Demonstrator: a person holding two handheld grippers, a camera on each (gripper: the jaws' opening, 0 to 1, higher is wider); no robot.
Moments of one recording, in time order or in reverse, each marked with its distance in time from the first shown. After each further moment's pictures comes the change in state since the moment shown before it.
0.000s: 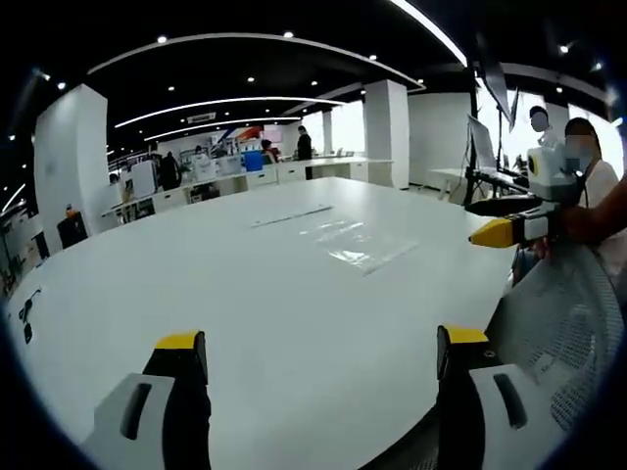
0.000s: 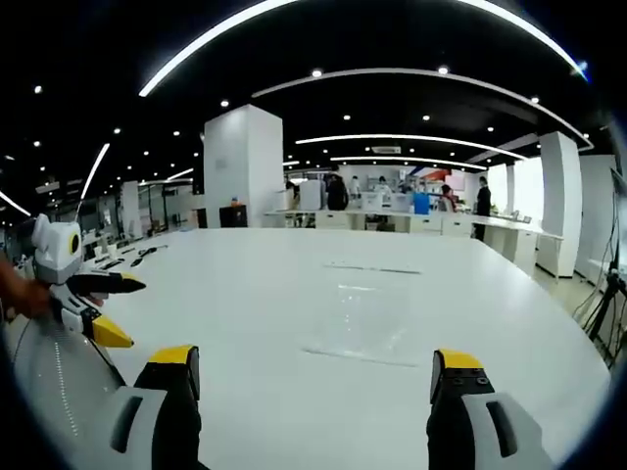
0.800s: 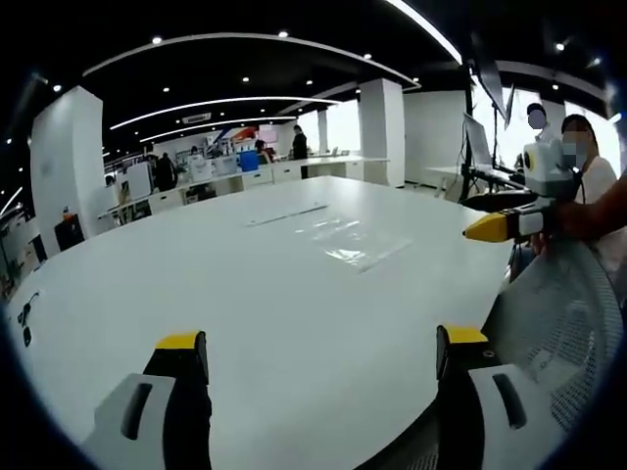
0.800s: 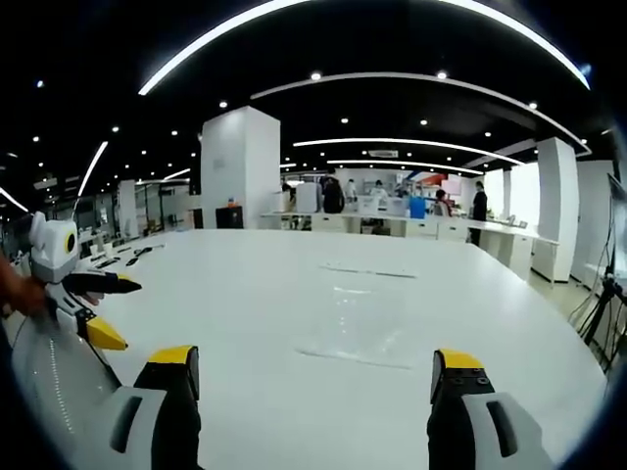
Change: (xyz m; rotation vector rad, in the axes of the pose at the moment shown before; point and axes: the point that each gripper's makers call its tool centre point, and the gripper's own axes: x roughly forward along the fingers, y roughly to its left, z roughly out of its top) left arm -0.001 -0.007 0.002 0.008 0.014 -0.014; right arm 0.000 -0.004 0.001 -0.014 0.000 -0.022
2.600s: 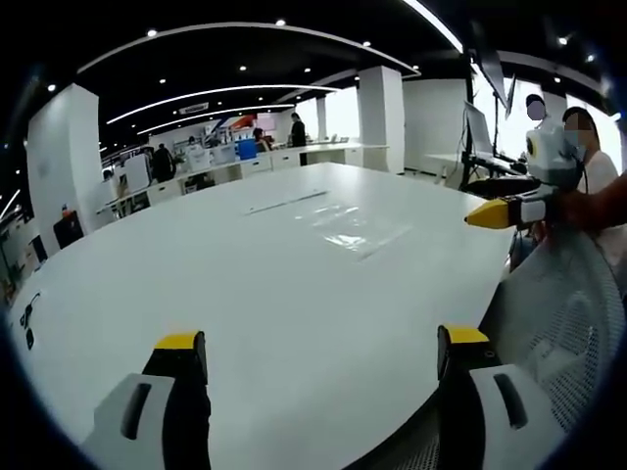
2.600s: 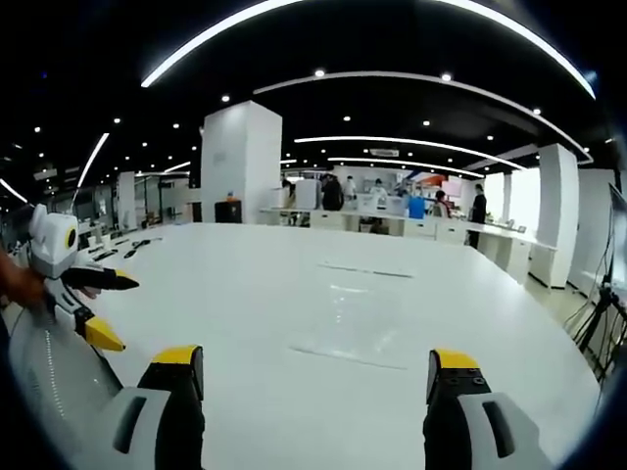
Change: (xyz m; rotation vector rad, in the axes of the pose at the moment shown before) left arm 0.000 0.000 -0.007 0.016 0.058 -0.008; right arm -0.002 -0.002 0.000 -0.030 0.016 -0.015
